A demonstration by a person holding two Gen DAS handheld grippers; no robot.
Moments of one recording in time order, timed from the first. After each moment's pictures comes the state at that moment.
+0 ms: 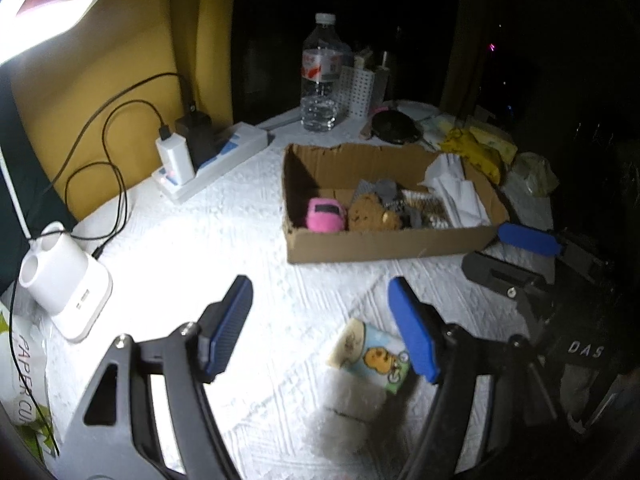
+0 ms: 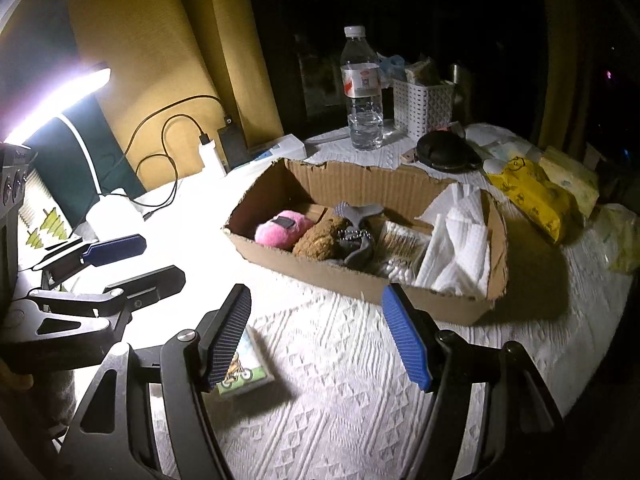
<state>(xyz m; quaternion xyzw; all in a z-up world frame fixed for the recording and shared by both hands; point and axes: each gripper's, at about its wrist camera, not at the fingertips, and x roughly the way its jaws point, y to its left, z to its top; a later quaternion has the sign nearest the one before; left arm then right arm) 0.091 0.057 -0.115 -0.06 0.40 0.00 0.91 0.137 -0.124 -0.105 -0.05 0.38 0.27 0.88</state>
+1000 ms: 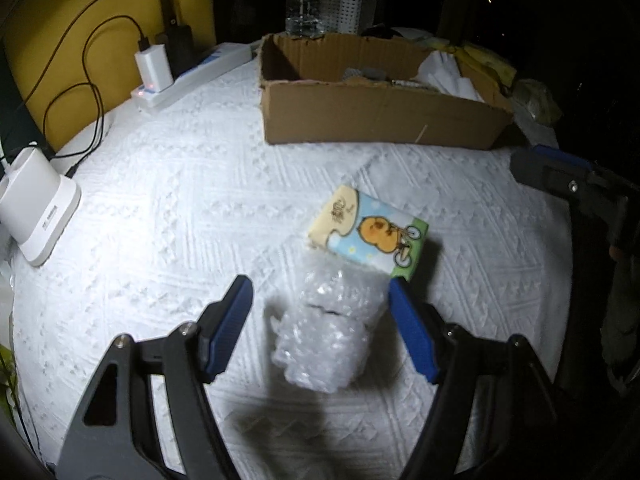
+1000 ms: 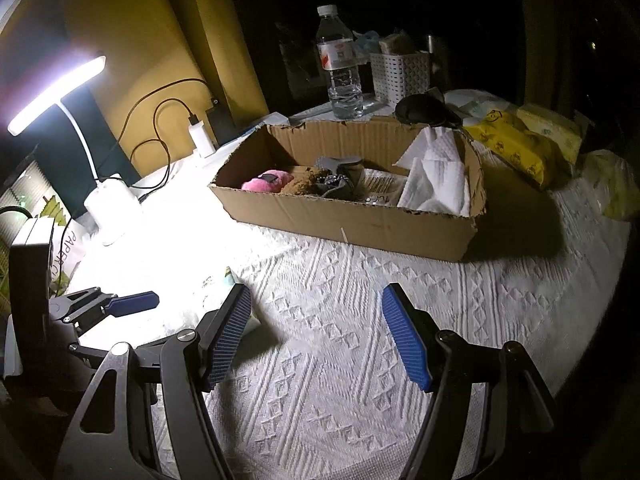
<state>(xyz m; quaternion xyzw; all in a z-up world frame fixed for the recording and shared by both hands) 0.056 0.034 -0.190 -0.04 0.48 -0.01 0.88 0.110 -0.155 -0.132 -0.03 0.40 0.25 0.88</state>
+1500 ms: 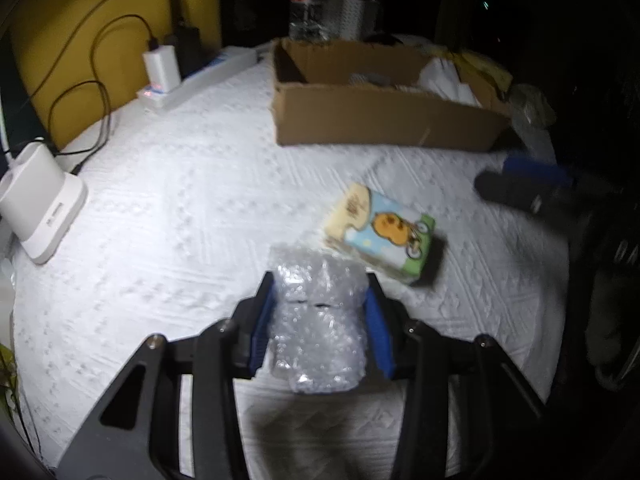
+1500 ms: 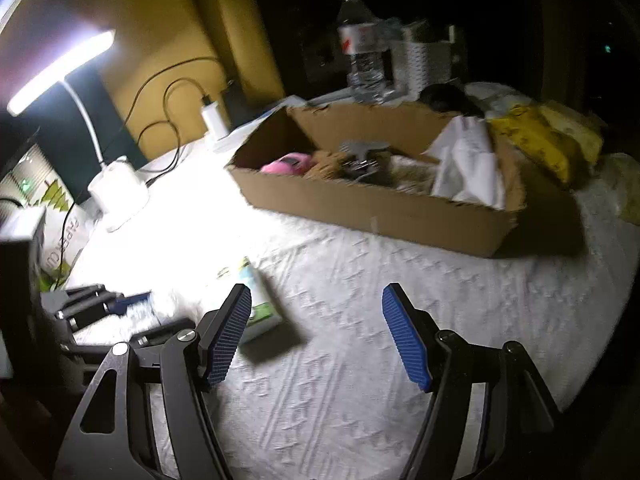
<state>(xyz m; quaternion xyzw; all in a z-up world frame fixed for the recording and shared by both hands) 0.045 0.050 -0.185 -0.05 0.46 -0.02 0.89 0.109 -0.124 -0.147 -0.04 0.42 0.27 0.87</state>
